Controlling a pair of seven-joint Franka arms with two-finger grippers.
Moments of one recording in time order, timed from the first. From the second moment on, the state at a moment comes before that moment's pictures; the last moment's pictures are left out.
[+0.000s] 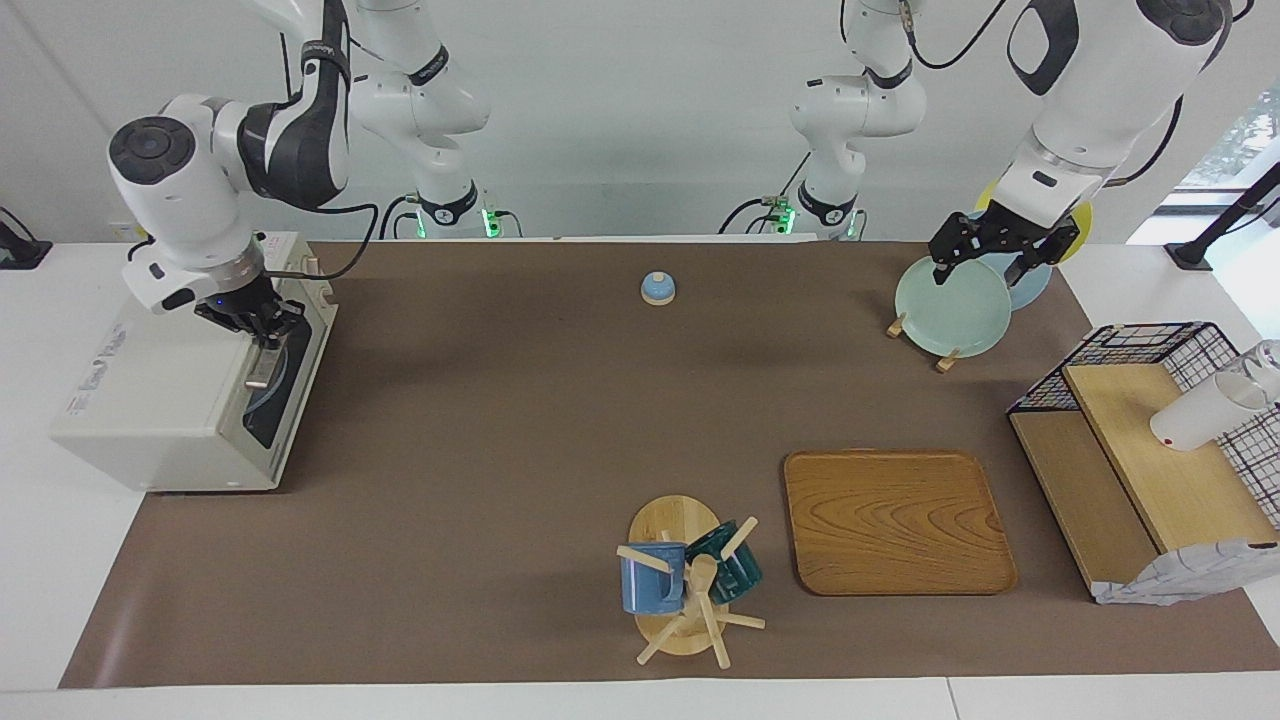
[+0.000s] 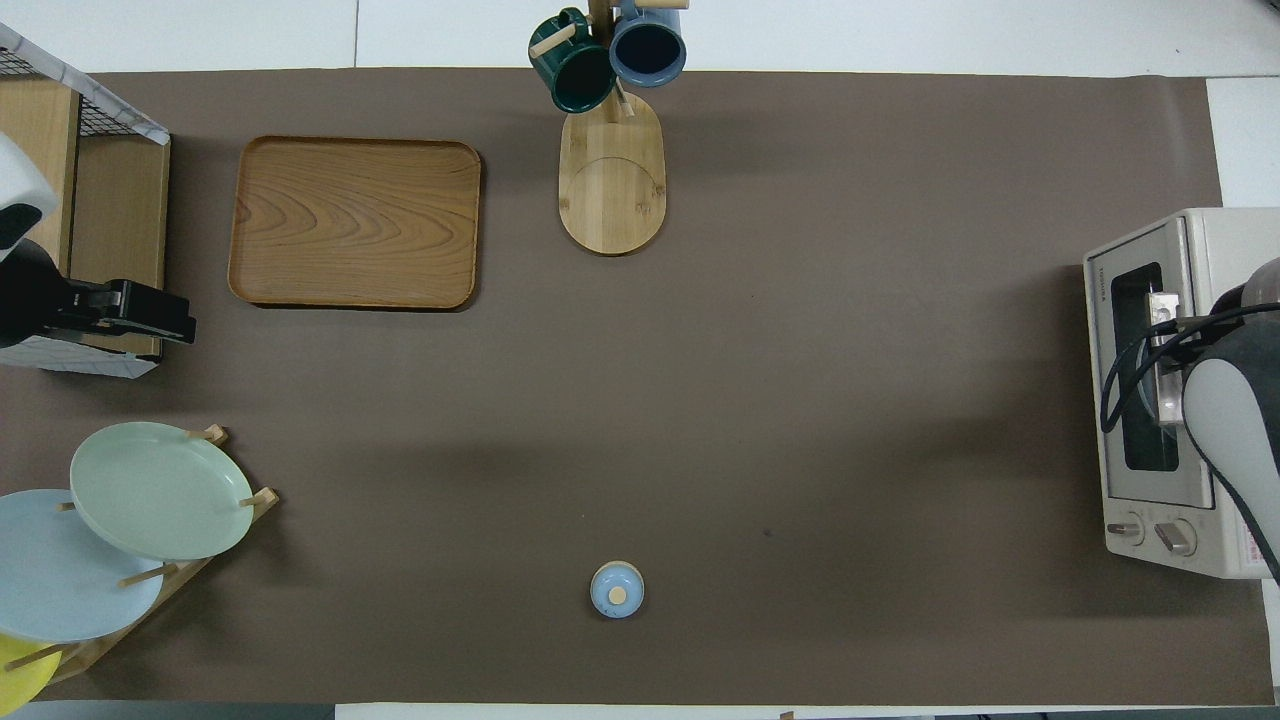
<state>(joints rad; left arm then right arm) -0.08 -0.04 -0.02 -1.67 -0.02 1.59 0.00 -0.01 -0.02 -0.14 -1.99 -0.21 1.91 -0.06</state>
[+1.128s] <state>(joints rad) -0.08 -0.04 -0.02 -1.67 -0.02 1.59 0.00 0.11 0.21 -0.11 -2.12 0.10 2.34 -0.01</state>
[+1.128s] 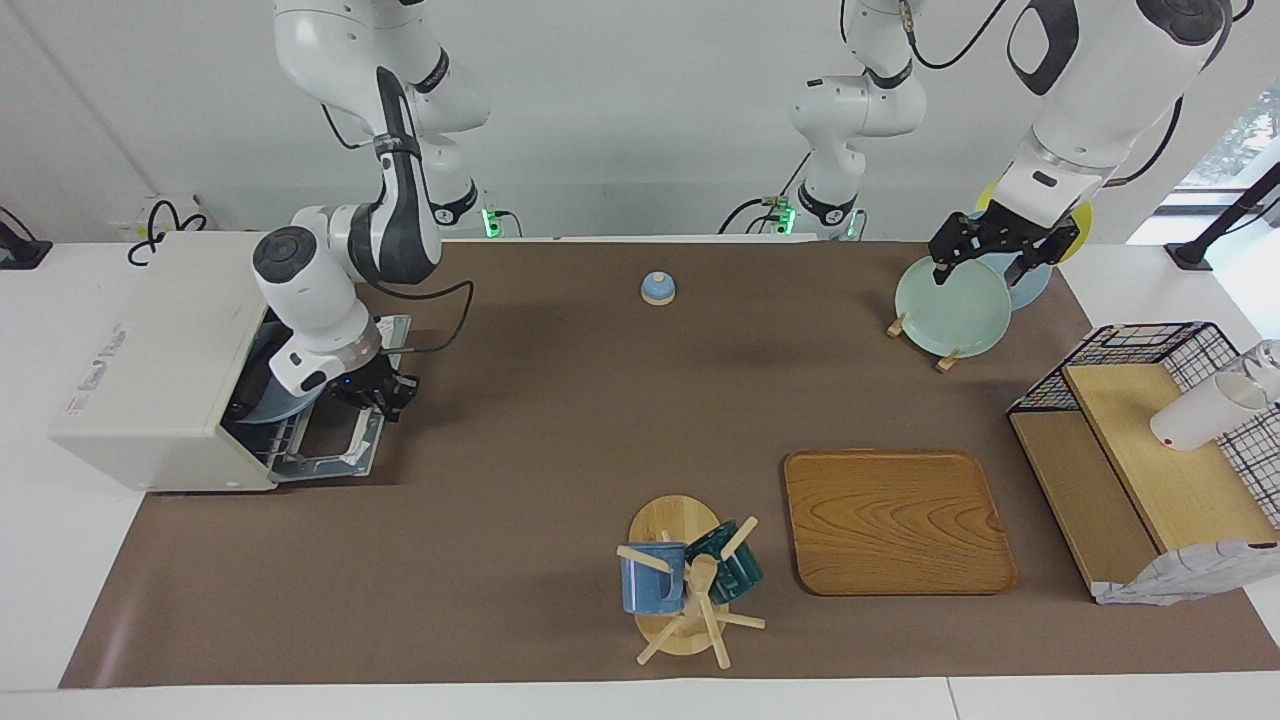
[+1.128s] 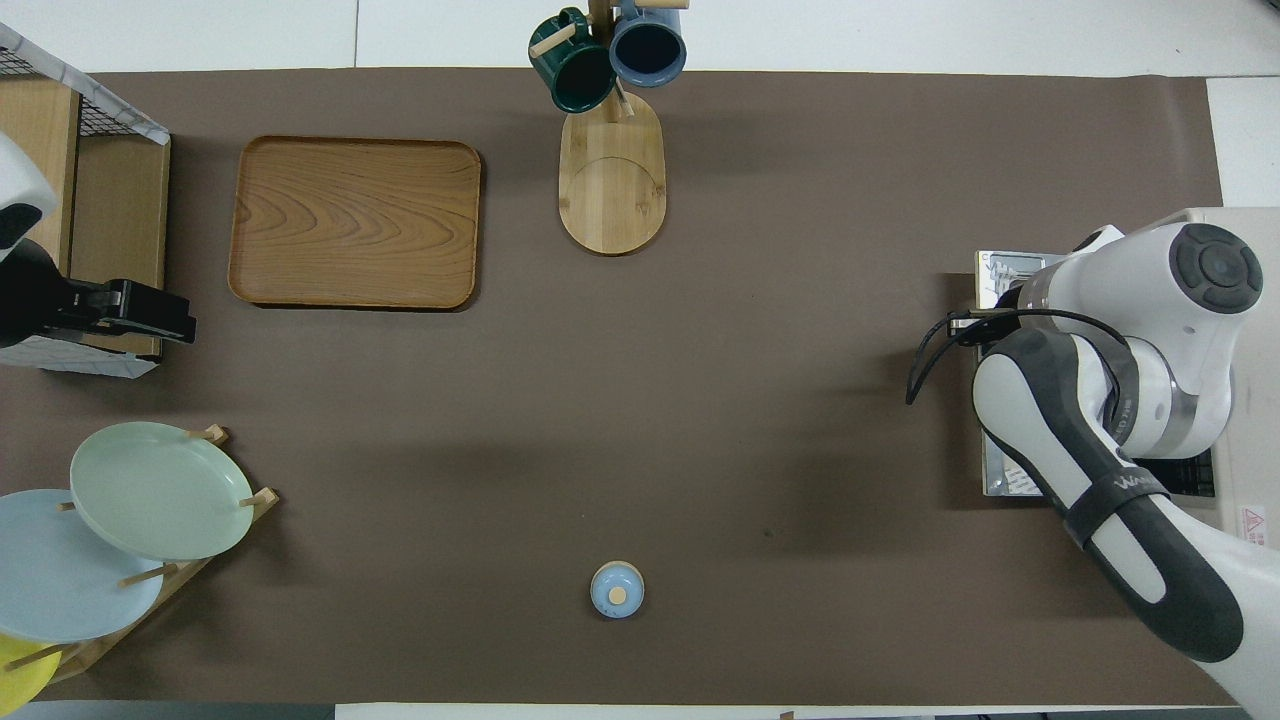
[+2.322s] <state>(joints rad) -0.08 -0.04 -0.02 -1.67 -0.02 1.59 0.00 0.04 0.06 -0.14 -2.02 -0.05 1.96 0.11</state>
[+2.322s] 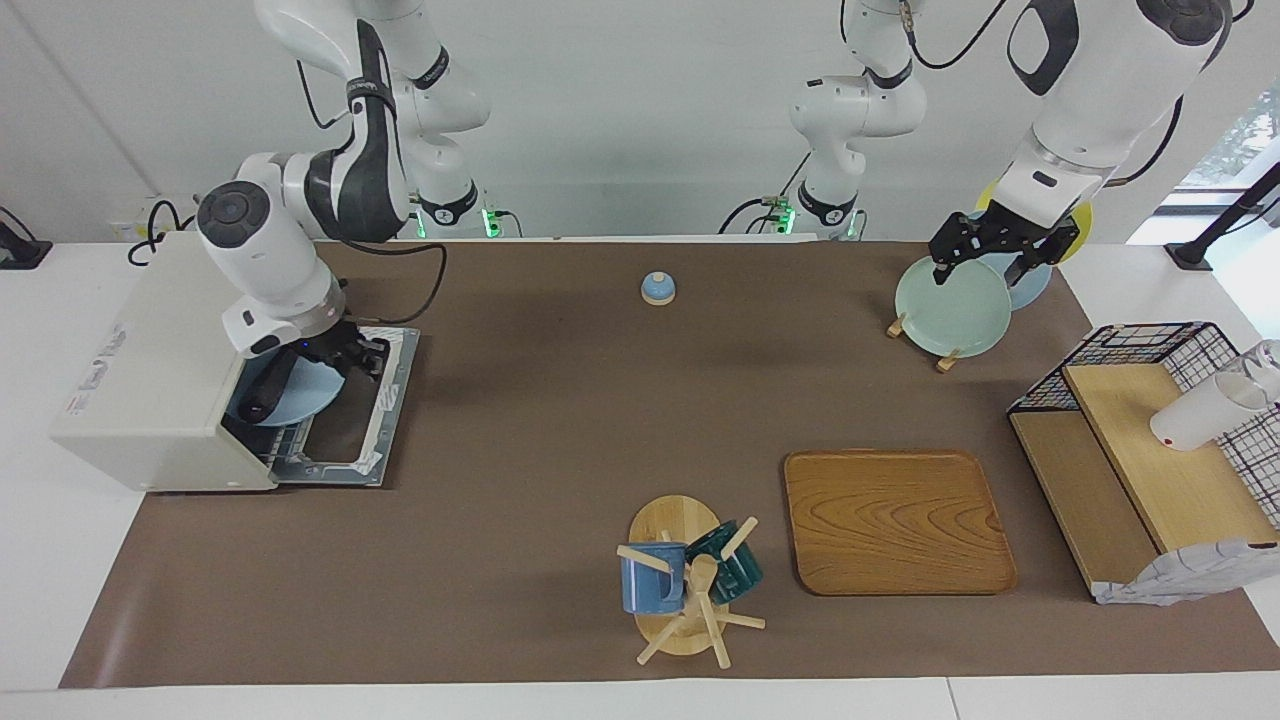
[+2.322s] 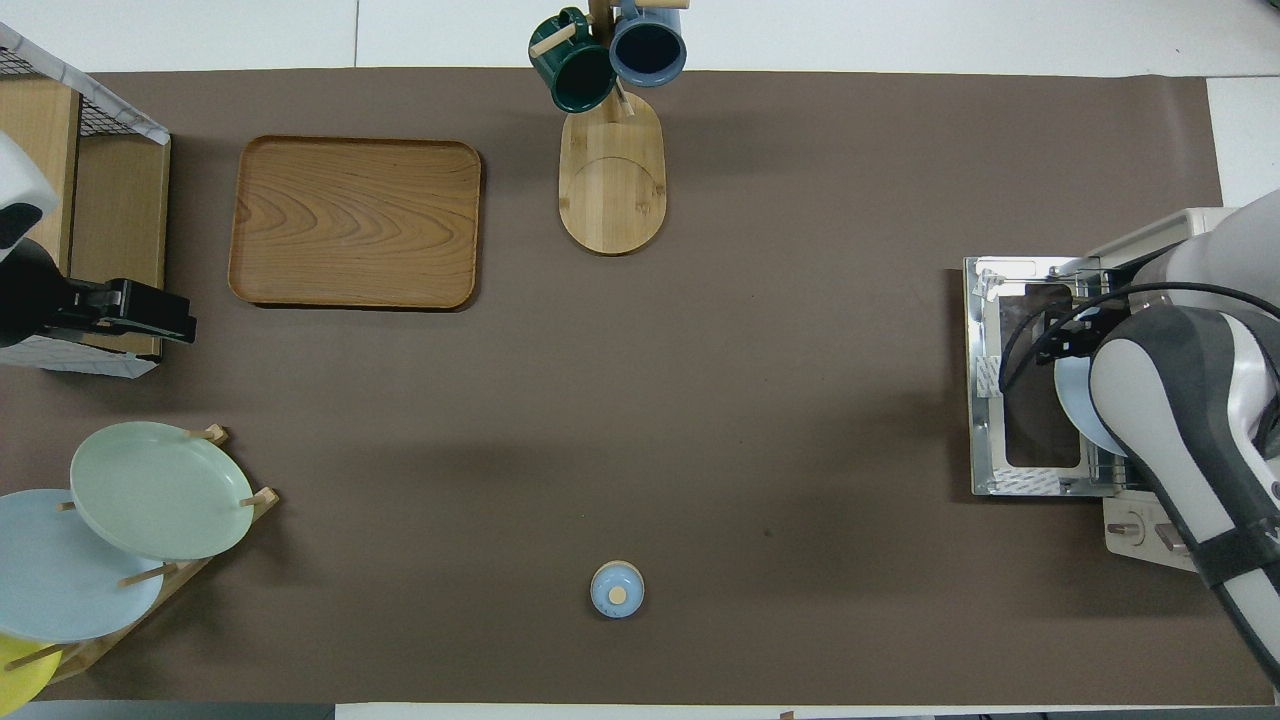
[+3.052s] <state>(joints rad) -0.08 -0.04 -0.02 -1.67 -0.02 1.59 0.00 0.01 0.06 -0.14 -2.13 -0.06 2.17 0.08</state>
